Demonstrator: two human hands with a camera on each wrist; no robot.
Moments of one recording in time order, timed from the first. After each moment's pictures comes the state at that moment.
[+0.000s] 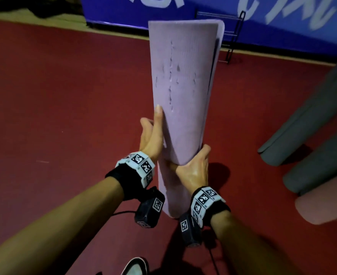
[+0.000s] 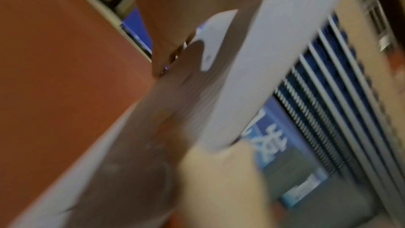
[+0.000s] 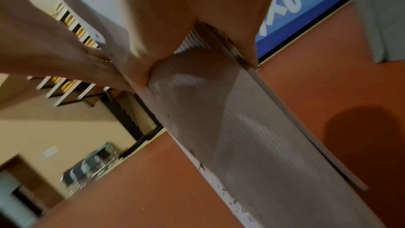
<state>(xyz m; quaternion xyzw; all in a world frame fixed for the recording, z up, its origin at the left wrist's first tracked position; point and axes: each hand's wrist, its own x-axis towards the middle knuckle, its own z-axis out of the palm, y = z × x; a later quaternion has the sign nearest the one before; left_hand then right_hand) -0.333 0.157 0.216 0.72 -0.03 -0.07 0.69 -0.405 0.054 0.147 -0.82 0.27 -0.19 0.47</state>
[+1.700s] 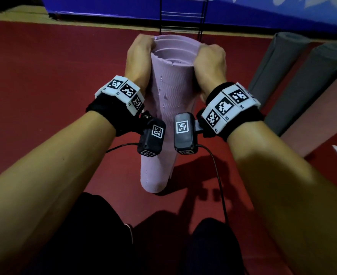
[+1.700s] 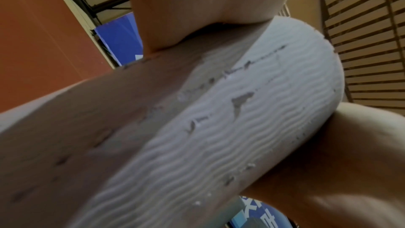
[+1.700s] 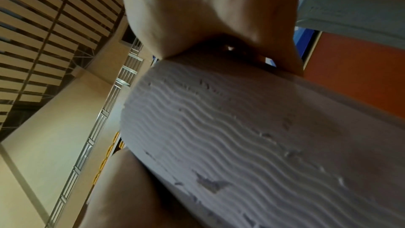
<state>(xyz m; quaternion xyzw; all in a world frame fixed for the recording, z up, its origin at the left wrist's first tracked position) -0.364 0.081 0.370 0.64 -0.16 -0.05 0.75 -0.457 -0.029 0.396 -0.74 0.30 -0.32 0.51</state>
